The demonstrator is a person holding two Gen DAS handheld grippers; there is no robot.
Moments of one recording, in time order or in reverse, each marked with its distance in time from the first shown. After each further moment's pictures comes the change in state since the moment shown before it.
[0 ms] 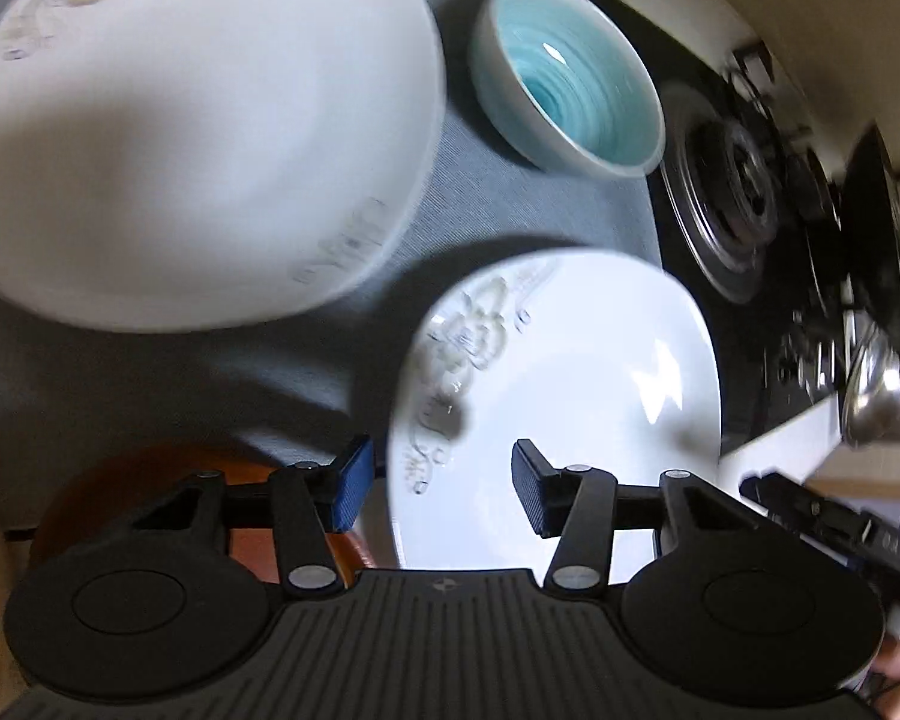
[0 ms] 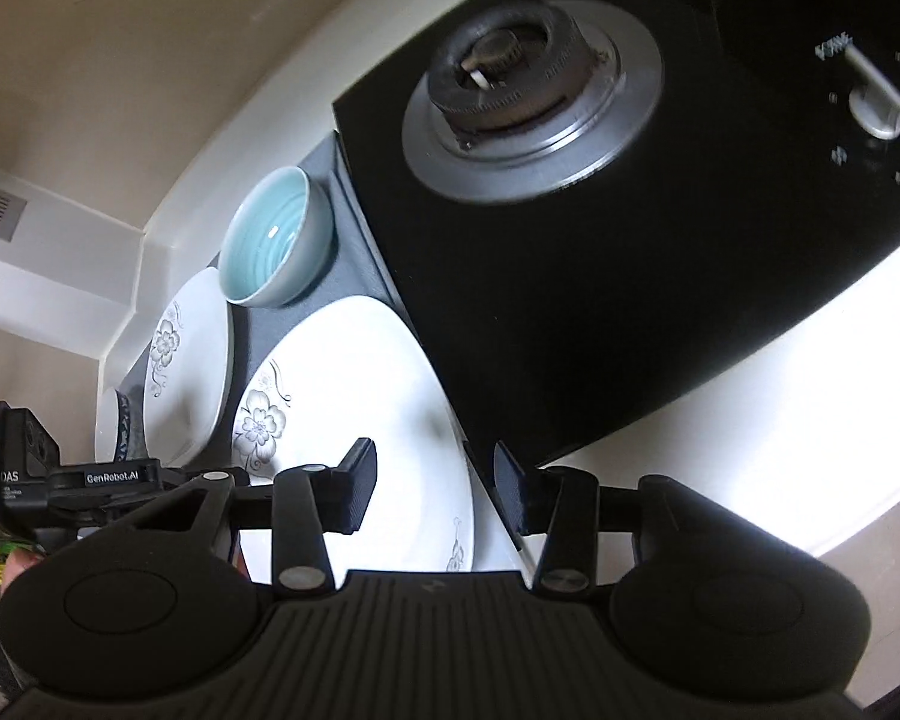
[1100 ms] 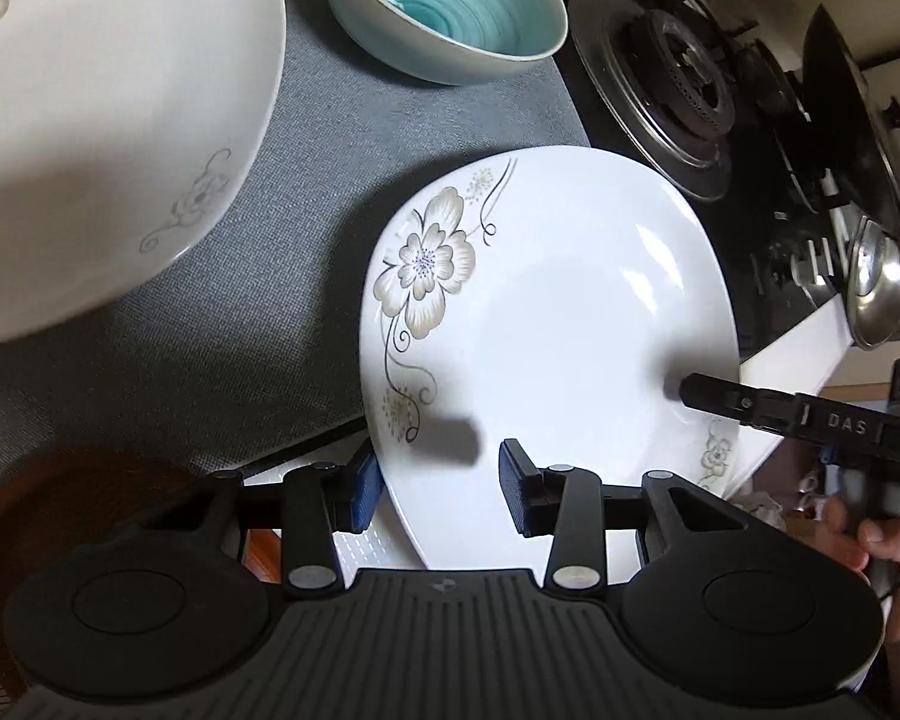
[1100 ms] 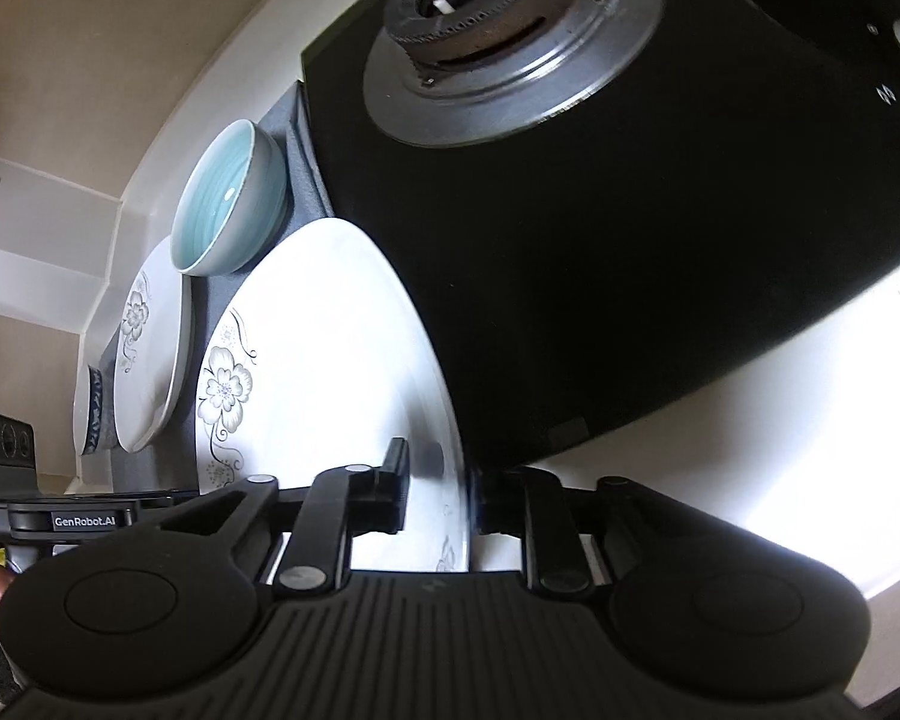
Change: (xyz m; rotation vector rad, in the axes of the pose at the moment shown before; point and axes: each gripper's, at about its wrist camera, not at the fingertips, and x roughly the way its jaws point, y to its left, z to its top) left arm 0.020 -0.035 -0.014 0.160 0.032 0.019; right arm 0.038 -0.025 0.011 -0.006 0.076 0.013
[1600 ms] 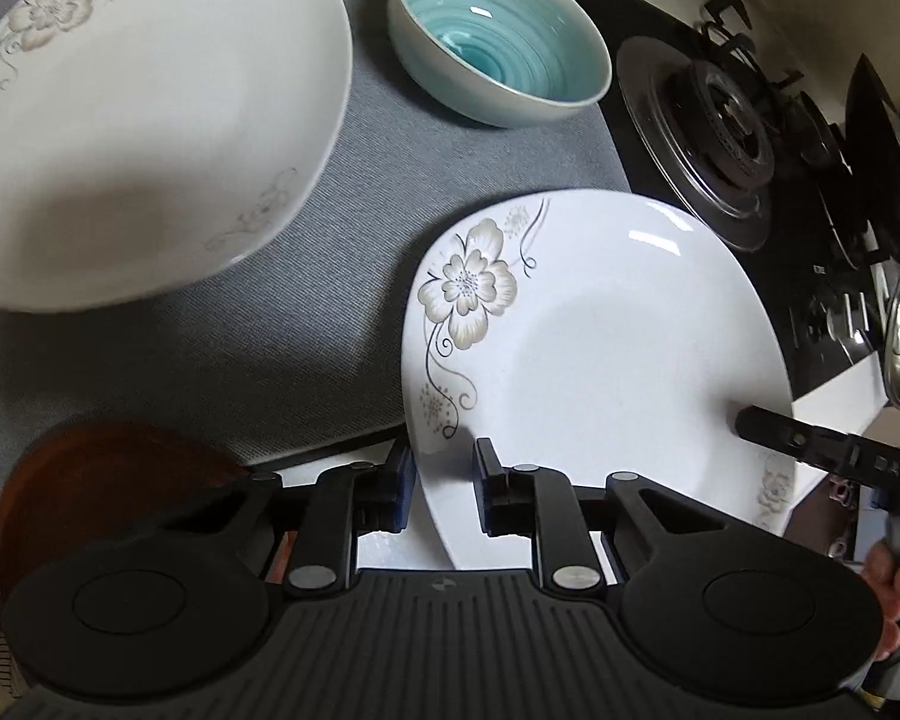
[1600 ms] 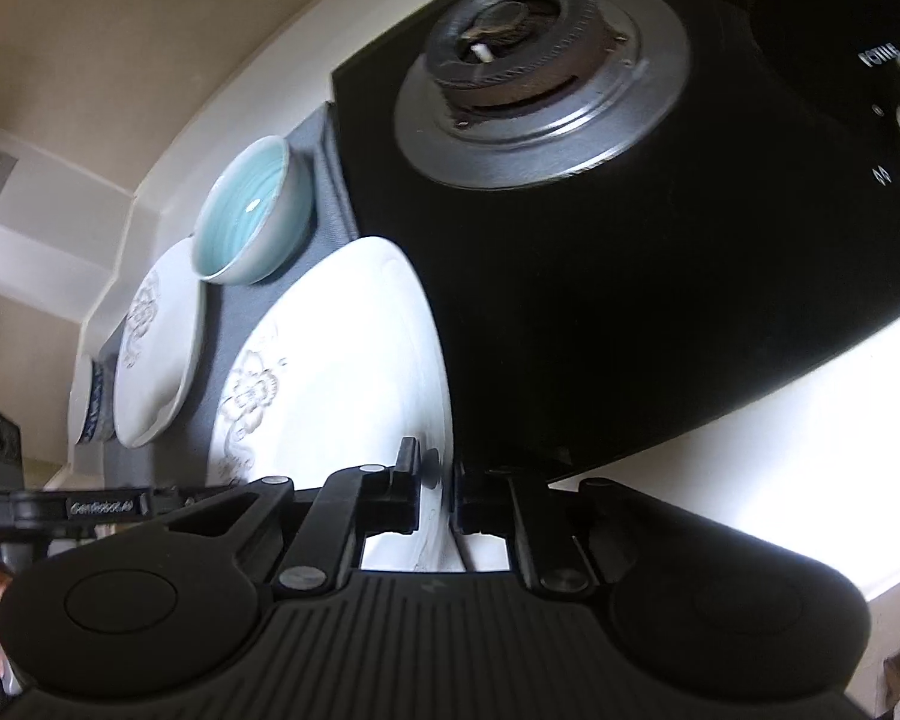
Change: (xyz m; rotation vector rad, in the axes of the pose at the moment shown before) left arm -0.021 -0.002 -0.015 -0.075 -0.094 0.095; right arm -0.020 0.015 0.004 -0.085 -0.033 -0.001
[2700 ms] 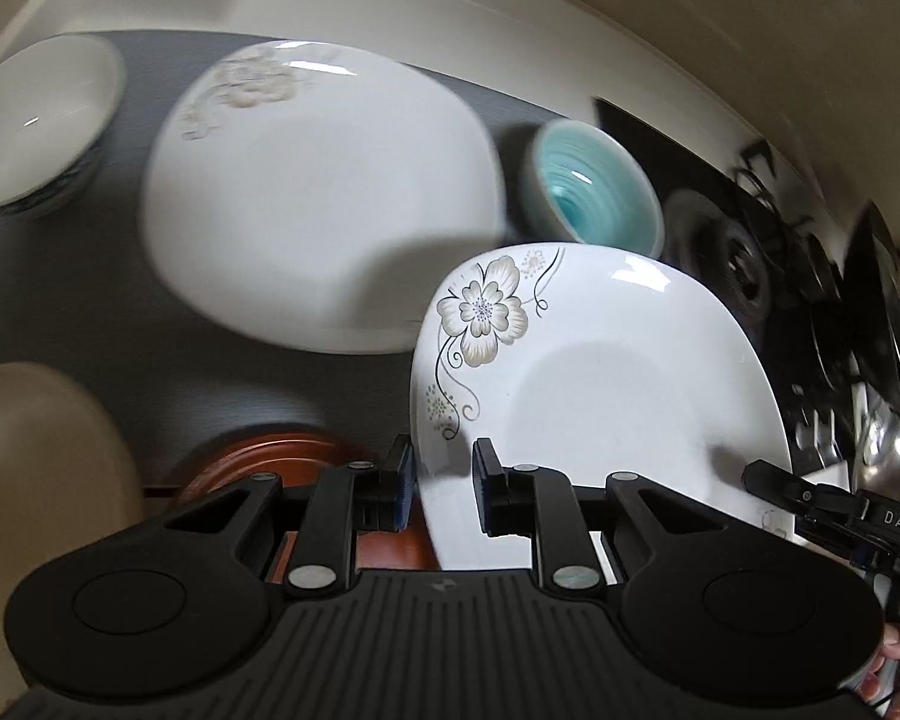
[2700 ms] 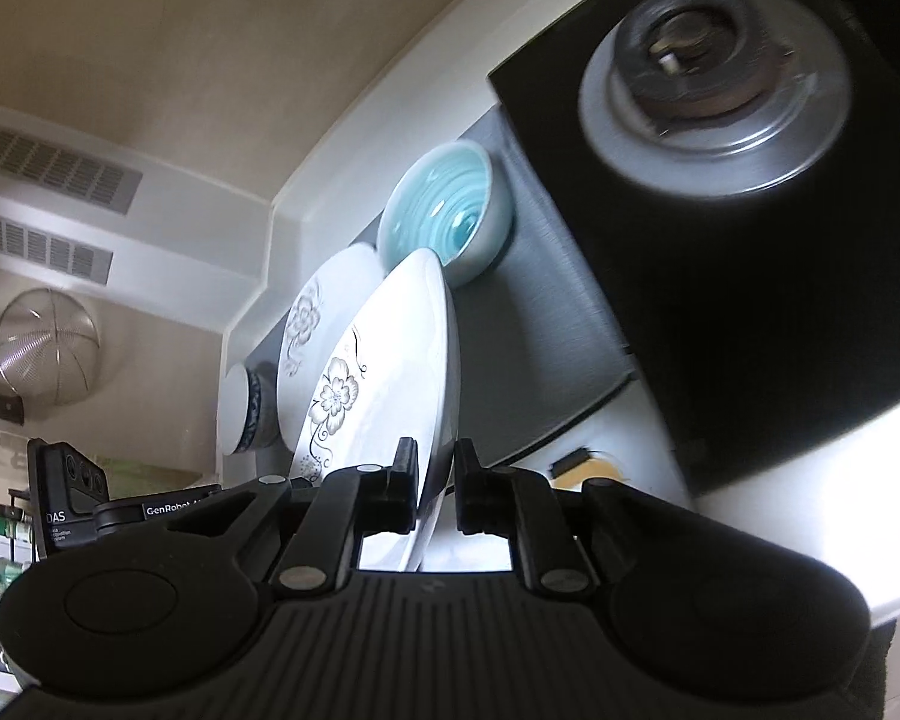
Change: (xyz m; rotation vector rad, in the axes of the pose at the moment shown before) left arm -0.104 0.063 -0.021 -0.187 -0.147 -0.001; right arm -0.002 0.079 0.003 0.040 0.024 0.222
